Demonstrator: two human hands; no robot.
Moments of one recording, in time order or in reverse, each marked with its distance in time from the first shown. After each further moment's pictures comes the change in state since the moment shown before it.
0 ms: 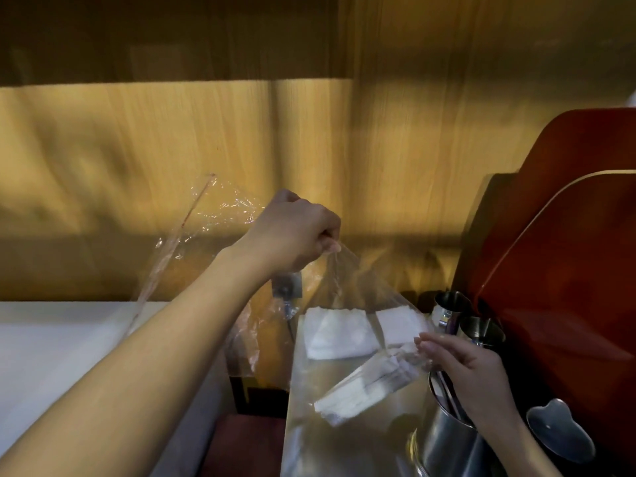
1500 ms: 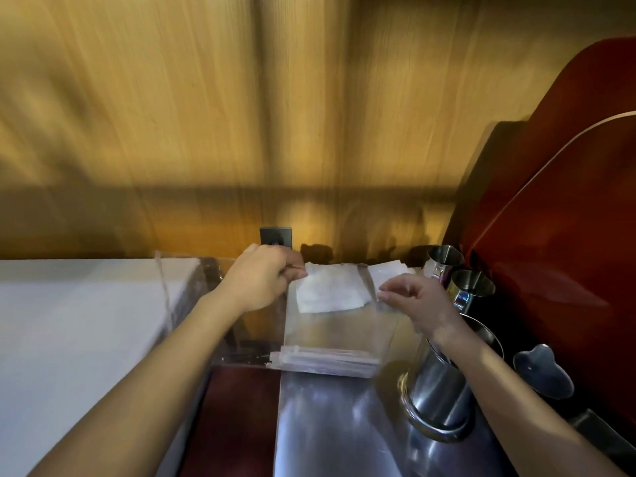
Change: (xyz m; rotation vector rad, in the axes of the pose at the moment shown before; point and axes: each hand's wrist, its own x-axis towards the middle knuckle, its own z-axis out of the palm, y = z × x) left_hand -0.067 -0.040 0.112 -0.358 -0.158 -0.104; right_hand 0.031 0.004 0.036 -0.250 -0.234 0.094
